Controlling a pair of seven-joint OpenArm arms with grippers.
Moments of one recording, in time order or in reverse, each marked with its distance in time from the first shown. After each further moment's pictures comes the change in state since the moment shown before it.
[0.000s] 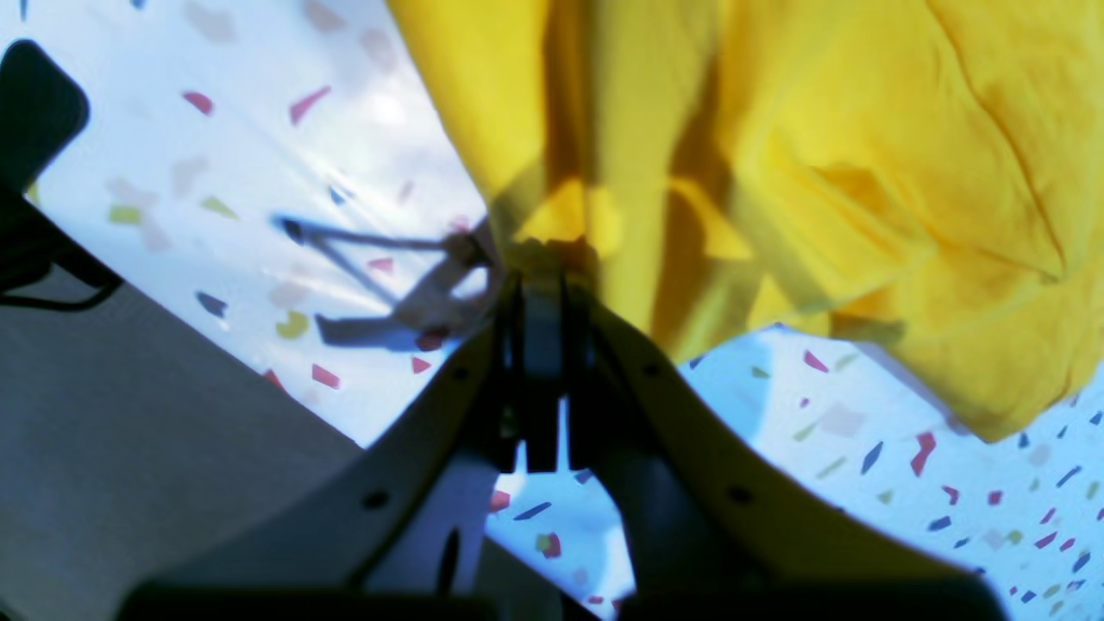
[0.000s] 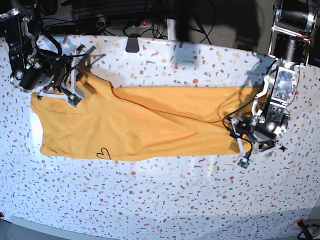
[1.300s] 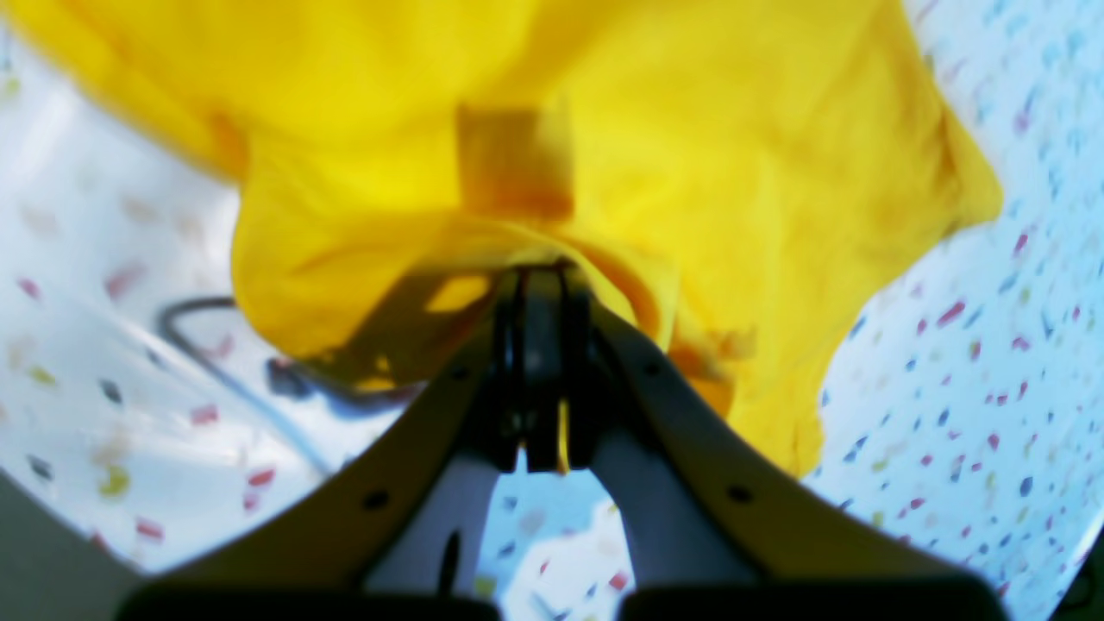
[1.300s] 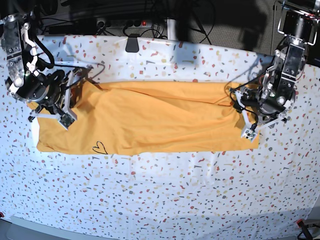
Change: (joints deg) left arm 11.0 -5.2 0.0 4.4 -11.0 -2.0 -0.5; right arm 4.5 1.2 -0.1 0.0 -11.4 -3.3 14.9
